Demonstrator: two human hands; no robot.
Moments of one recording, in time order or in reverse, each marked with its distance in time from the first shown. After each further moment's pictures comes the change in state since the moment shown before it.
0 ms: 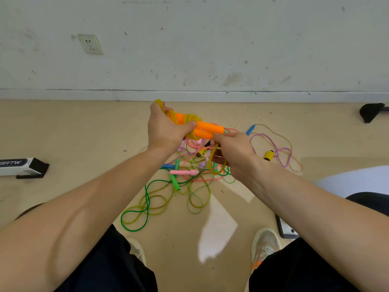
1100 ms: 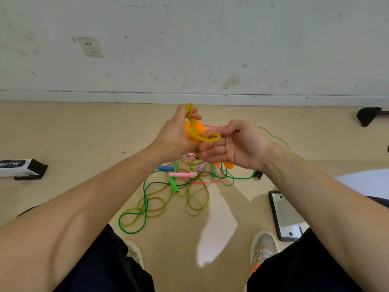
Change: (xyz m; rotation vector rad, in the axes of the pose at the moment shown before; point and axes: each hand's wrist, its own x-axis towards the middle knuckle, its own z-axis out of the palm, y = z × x) left_hand -0.012 0.013 -0.004 0.116 -0.472 0.275; right_hand 0.000 -0.041 -0.036 0.266 -0.705 0.273
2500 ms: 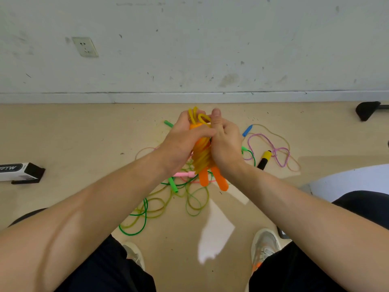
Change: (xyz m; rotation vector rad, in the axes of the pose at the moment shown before) left_hand -0.019 0.041 0.017 -0.865 -0.051 -0.233; right_hand 0.033 0.039 0.030 -0.497 0.726 -0.672
